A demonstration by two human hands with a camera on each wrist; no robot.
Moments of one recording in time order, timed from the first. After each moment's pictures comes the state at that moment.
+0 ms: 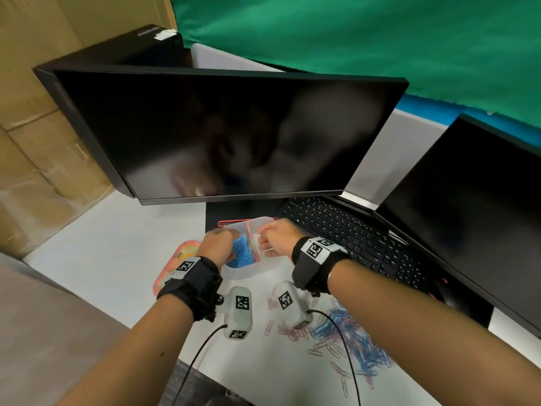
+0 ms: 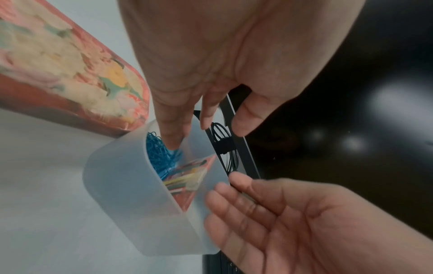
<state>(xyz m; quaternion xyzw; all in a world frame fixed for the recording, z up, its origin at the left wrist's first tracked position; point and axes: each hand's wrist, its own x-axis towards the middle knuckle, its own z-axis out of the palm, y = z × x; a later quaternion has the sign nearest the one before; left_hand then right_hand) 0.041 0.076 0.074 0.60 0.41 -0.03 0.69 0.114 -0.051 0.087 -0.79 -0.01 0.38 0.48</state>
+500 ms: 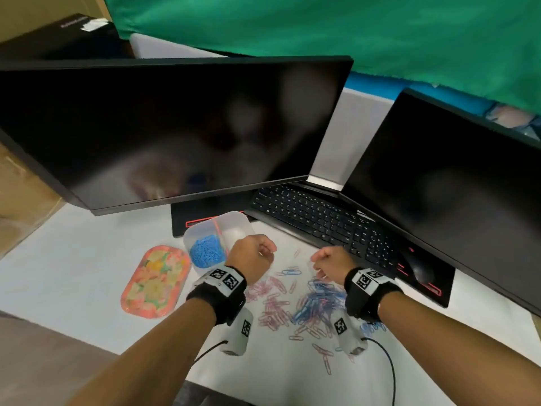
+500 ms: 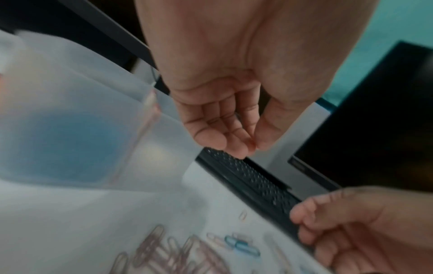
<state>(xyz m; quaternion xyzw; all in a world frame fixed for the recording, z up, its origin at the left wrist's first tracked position) 0.050 -0.018 0.060 0.88 0.10 -0.10 0.46 0.092 -0.229 0.045 -0.87 0.10 0.28 0.39</state>
